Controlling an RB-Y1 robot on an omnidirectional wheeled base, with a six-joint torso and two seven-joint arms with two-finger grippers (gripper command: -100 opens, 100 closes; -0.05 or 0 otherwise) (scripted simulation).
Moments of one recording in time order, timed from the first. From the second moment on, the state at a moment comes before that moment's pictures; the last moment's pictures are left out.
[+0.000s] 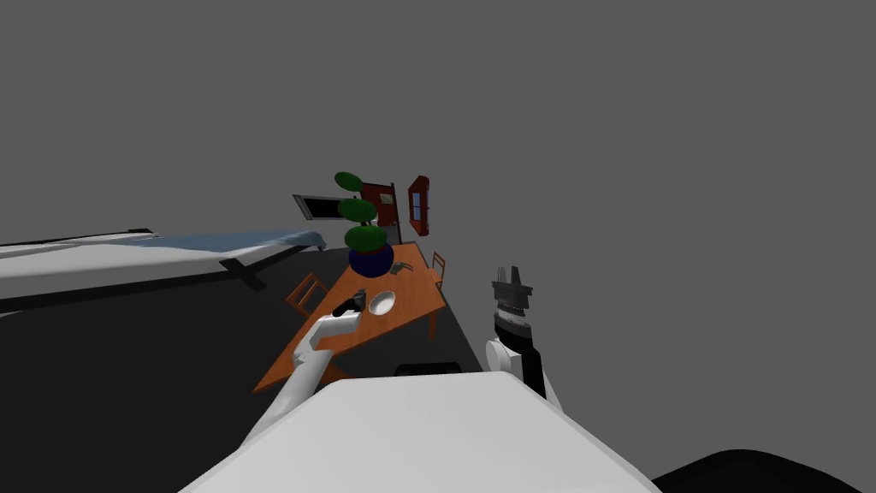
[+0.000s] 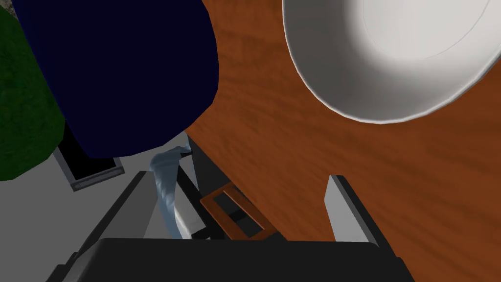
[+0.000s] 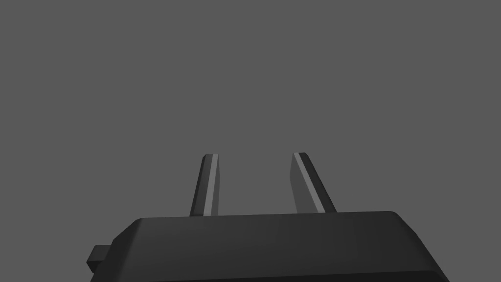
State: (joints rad) left arm 0.02 0.23 0.24 -1.57 -0.03 0.64 0.20; right arm 0.50 0.04 0.02 -2.23 -0.10 -0.62 -0.13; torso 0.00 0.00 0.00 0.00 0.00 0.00
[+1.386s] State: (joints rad) left arm -0.14 0.19 0.33 -1.29 0.00 1.02 0.24; right arm 0.50 0.04 0.02 -2.23 -0.10 -0.62 -0.13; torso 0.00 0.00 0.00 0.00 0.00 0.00
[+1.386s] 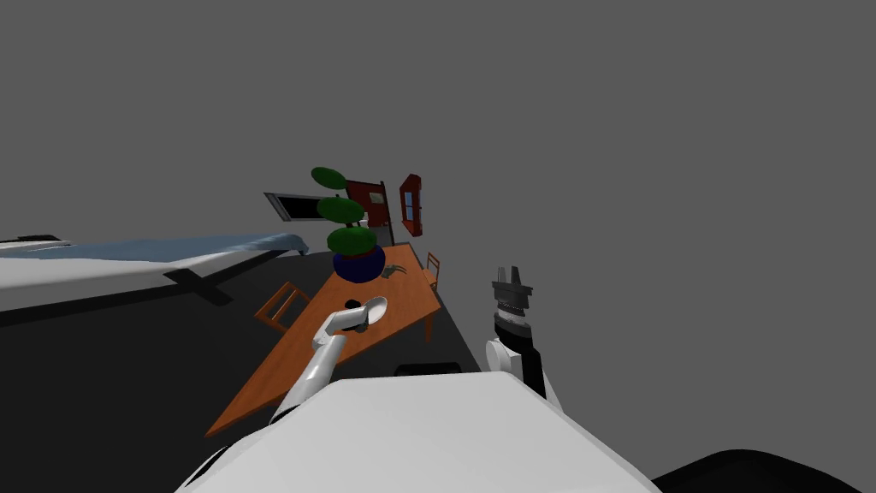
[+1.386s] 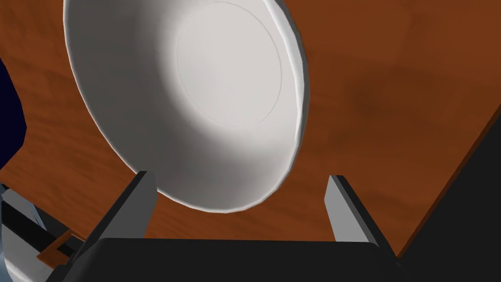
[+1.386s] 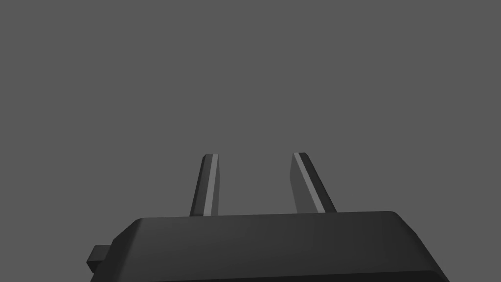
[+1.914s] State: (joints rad) left arm -0.19 0.16 0.36 -1.22 0.01 1.13 0.26; right arm 0.50 0.04 0.02 -2.23 -0.10 -0.62 -0.13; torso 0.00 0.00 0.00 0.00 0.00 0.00
